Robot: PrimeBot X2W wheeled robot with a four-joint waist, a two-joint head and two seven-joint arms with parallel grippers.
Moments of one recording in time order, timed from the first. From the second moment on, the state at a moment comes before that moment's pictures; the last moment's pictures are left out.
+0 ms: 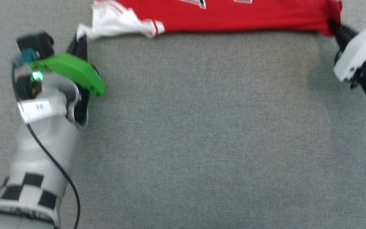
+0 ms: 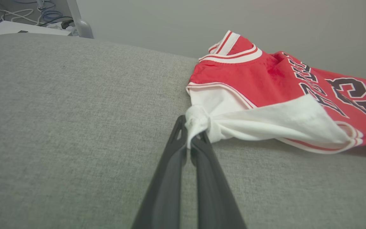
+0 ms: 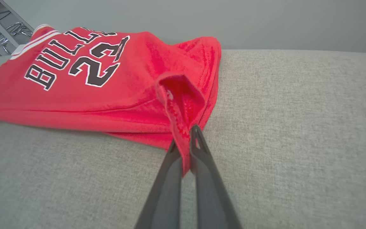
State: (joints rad) left arm -0.93 0.26 -0.34 0.94 -0.67 -0.07 -0.25; right arm -0.99 -0.47 0.53 0.74 0.80 0.13 0.10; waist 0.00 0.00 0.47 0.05
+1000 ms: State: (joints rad) left arm 0.07 0.48 -0.34 0.01 -0.75 0.27 0.07; right arm -0.10 -0.46 0.21 0.35 0.75 0.13 0.21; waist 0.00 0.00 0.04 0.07
